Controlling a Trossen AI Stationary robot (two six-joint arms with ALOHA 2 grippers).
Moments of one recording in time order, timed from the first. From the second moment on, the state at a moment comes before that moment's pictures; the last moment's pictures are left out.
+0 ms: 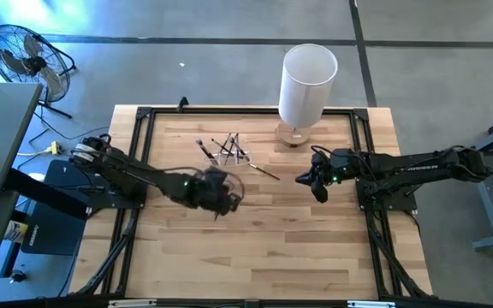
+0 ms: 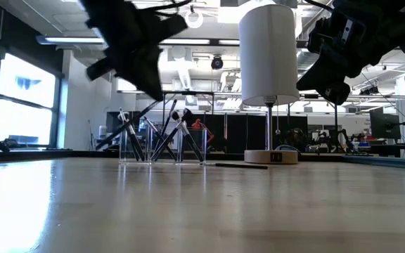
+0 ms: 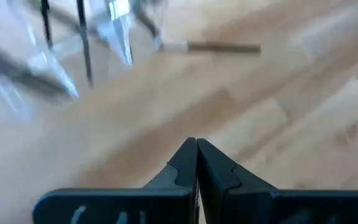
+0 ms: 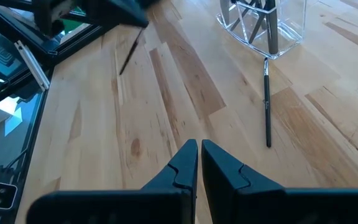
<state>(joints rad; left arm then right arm) -0.27 1.58 1.10 -0.59 -0.60 -1.19 -0.08 0.88 0.41 -0.04 -0.08 0.49</state>
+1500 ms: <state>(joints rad) 0.64 1.15 0.36 0.89 0.38 -0.14 -0.09 0.88 0.41 0.16 0.39 0.62</state>
